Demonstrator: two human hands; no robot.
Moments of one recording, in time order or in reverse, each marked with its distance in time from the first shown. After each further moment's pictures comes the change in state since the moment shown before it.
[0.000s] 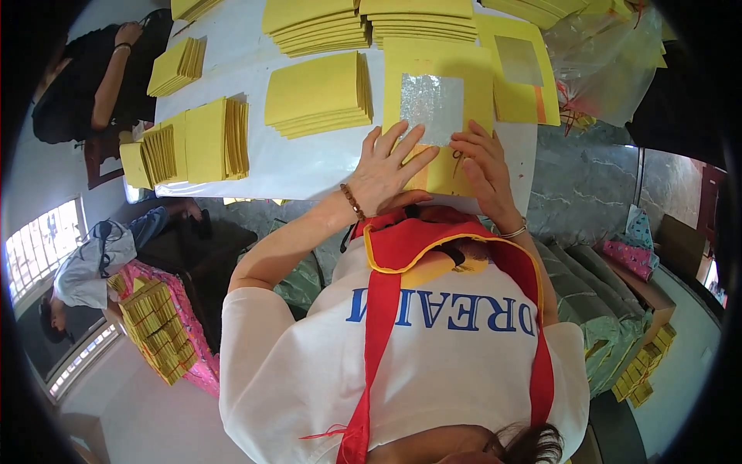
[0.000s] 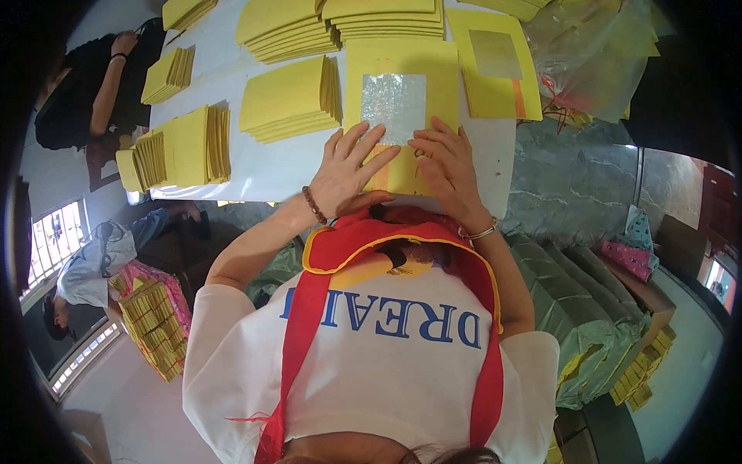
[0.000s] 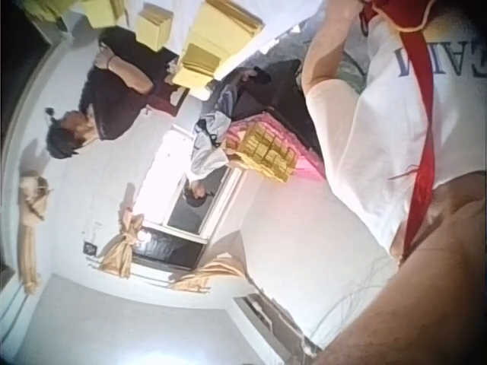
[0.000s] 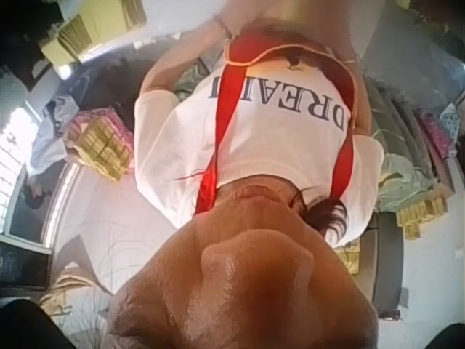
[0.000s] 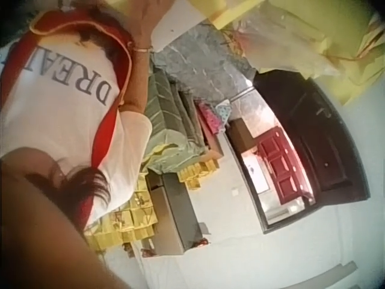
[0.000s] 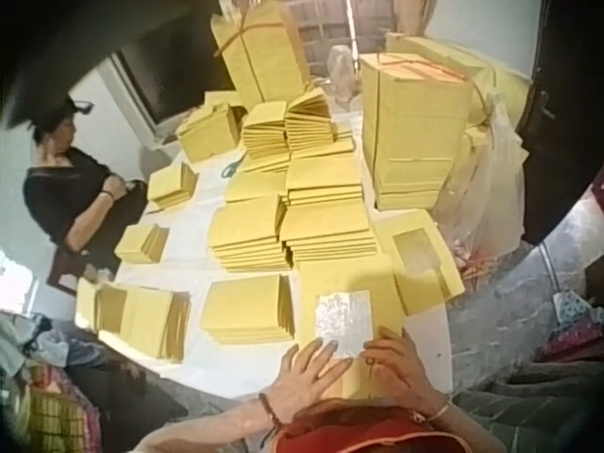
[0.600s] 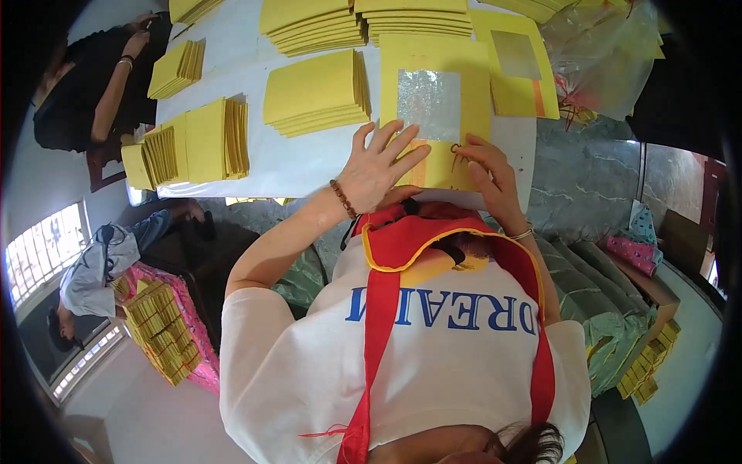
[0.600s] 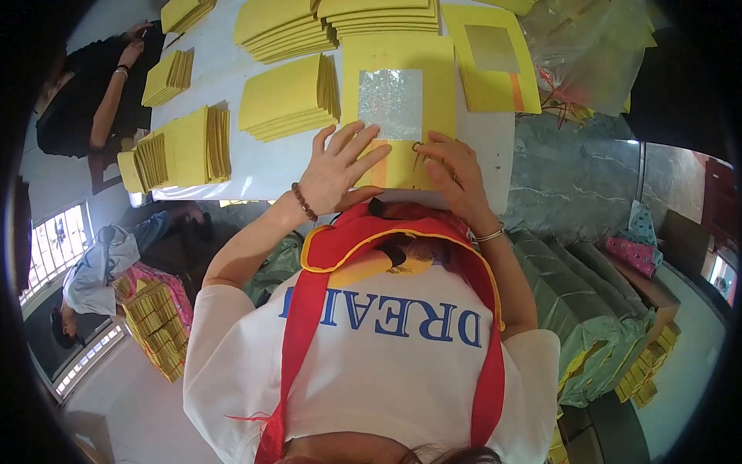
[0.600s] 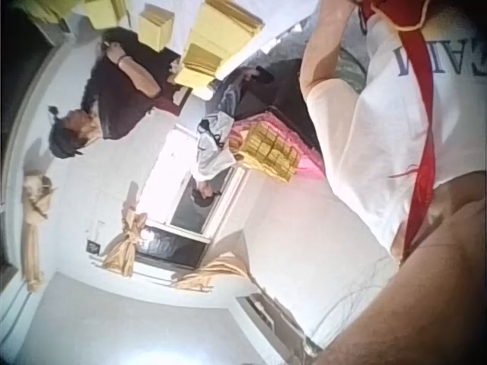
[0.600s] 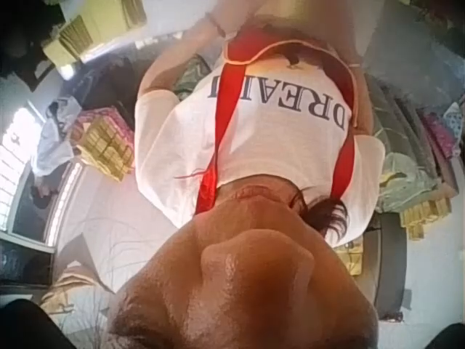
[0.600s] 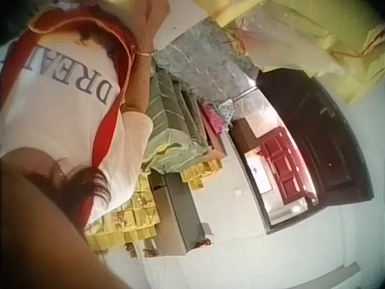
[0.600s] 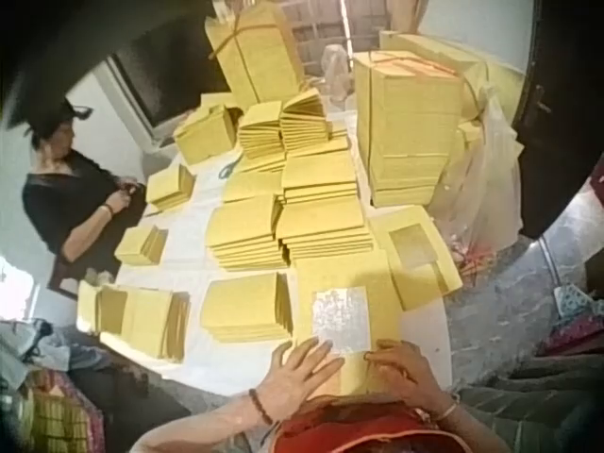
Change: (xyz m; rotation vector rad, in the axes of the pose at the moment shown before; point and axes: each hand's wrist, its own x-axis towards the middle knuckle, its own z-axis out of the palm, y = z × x) left_hand -0.003 -0.001 -0.017 0.069 -0.014 0.057; right_hand -0.020 0.003 -0.003 0.192 0.035 0.103
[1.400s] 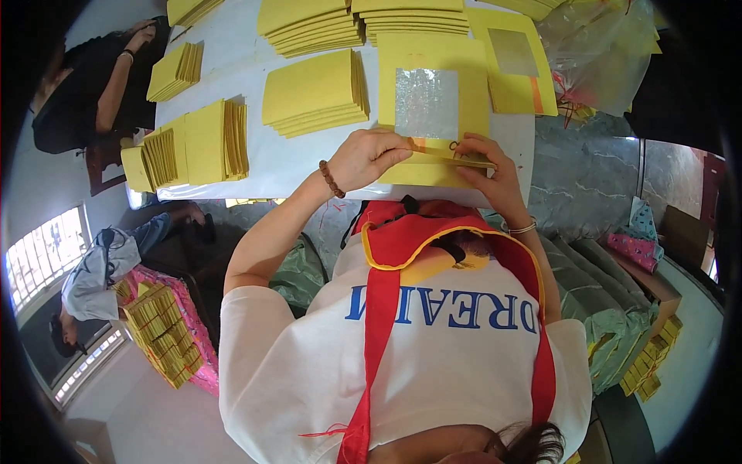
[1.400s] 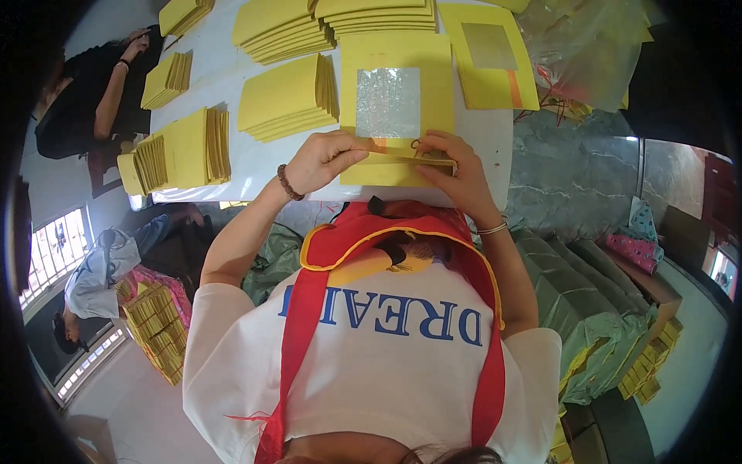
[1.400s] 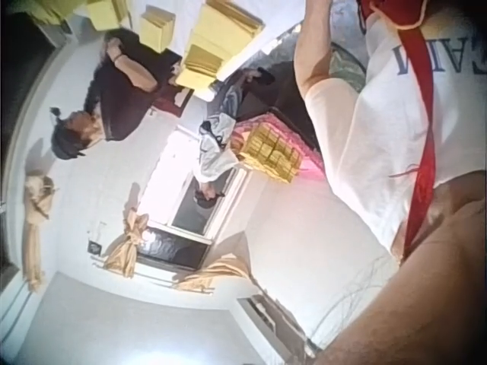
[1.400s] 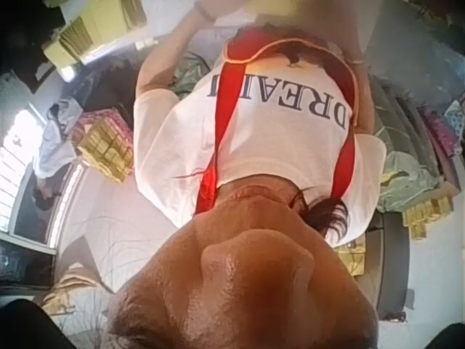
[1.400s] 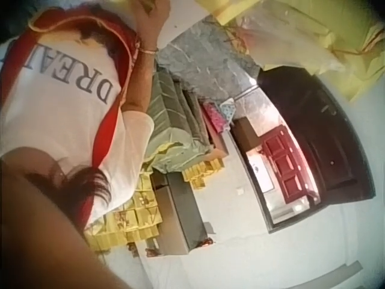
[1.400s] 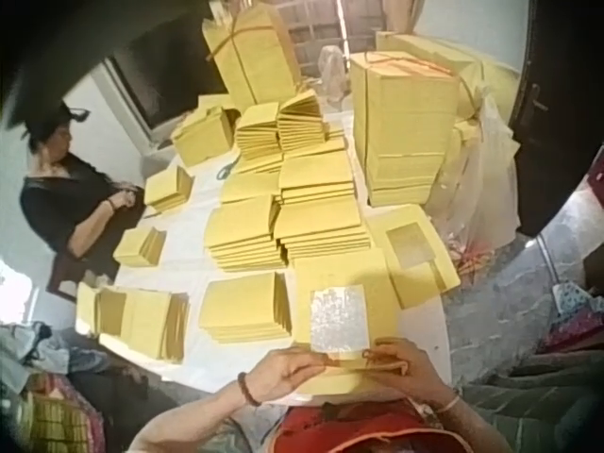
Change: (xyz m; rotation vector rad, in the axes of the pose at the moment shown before) left_hand 0.012 -0.027 -0.008 -0.706 -0.052 -0.200; right_hand 0.005 0.001 -0.005 0.104 -0.061 0.061
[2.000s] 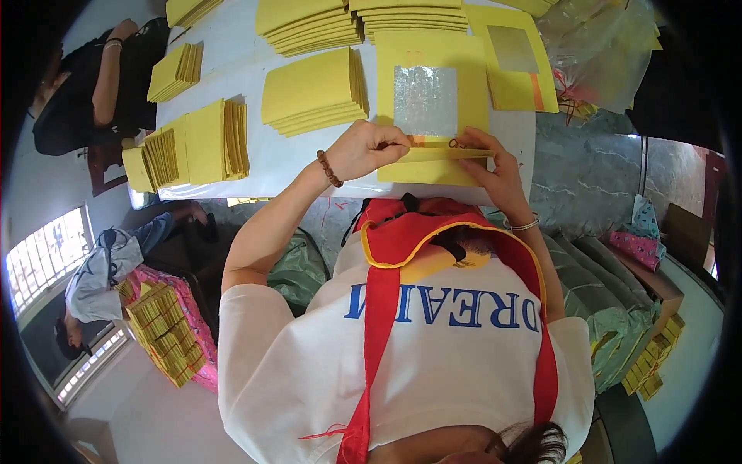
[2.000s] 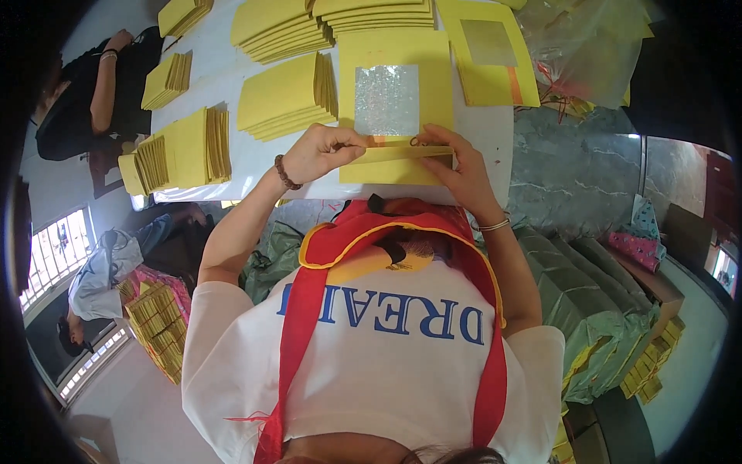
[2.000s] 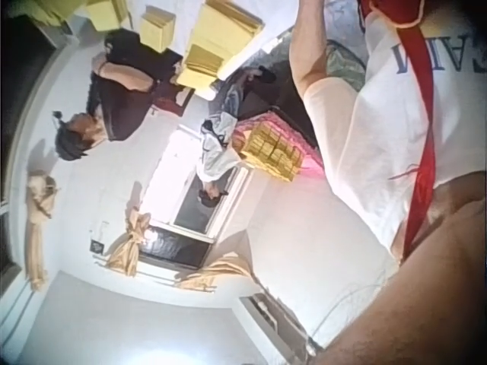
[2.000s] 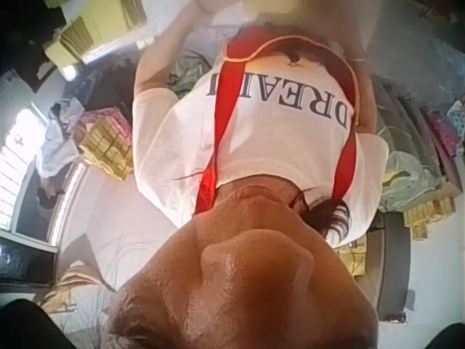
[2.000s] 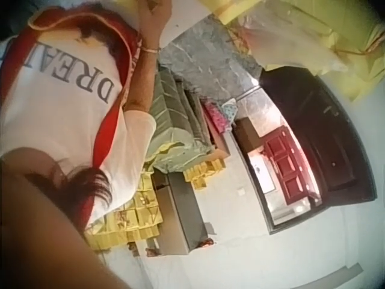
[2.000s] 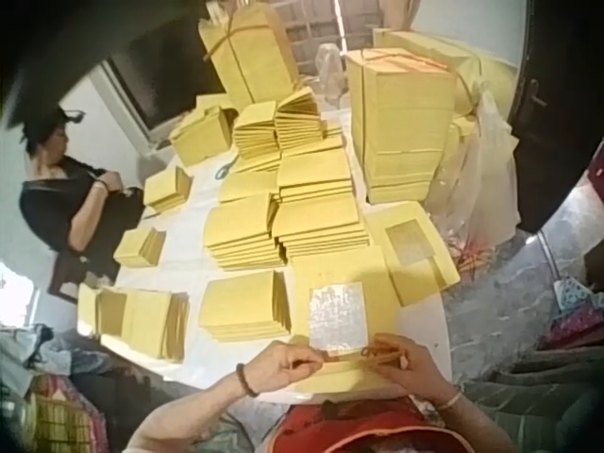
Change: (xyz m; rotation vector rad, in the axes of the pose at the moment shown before) left_hand 0.006 0.000 -0.009 -0.213 -0.117 -0.199; right_hand 0.000 -0.001 0.000 0.133 0.016 0.123
